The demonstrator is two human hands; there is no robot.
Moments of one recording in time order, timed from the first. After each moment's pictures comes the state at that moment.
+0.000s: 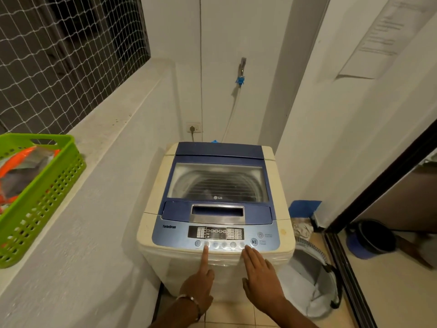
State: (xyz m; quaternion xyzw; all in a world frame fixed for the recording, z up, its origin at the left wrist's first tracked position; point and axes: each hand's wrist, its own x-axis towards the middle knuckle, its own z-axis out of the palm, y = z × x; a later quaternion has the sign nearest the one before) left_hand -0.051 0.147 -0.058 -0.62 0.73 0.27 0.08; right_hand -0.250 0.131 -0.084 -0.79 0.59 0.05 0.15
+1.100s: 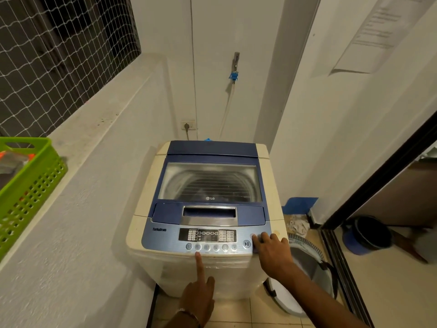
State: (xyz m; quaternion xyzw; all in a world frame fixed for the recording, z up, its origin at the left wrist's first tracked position) left_hand -0.074 0.149 -0.099 -0.64 0.74 0.21 0.08; right_hand -0.290 0.059 -0.035 -0.77 0.61 0.21 0.05
